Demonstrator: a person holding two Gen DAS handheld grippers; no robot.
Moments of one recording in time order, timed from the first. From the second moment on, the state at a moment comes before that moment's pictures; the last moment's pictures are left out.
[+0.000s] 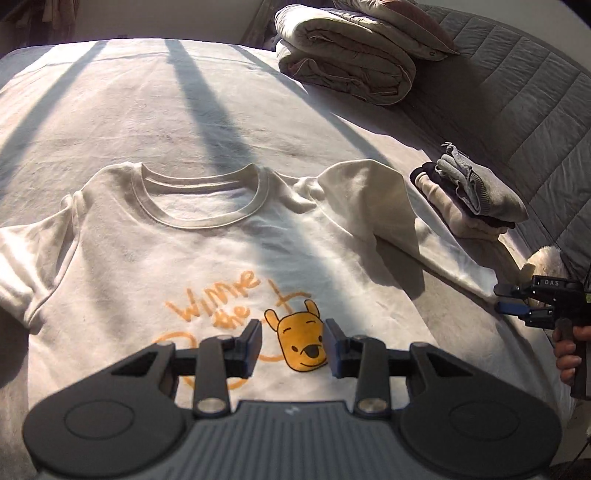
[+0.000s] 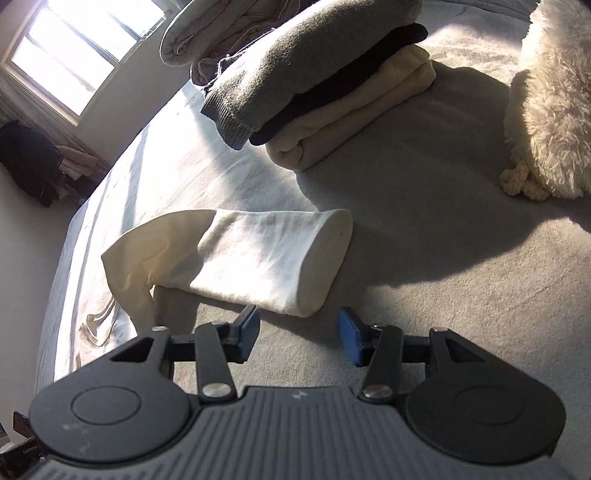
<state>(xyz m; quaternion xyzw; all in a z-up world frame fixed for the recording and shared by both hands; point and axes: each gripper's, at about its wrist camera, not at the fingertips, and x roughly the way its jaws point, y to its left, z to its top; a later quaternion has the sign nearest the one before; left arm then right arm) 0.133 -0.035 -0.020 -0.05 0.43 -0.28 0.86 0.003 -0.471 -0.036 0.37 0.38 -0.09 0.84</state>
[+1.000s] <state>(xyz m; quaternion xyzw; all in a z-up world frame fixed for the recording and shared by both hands) 0.219 -0.181 -0.075 0.01 0.31 -0.22 0.93 0.028 -0.552 -0.032 0.13 0.34 -0.23 0.90</state>
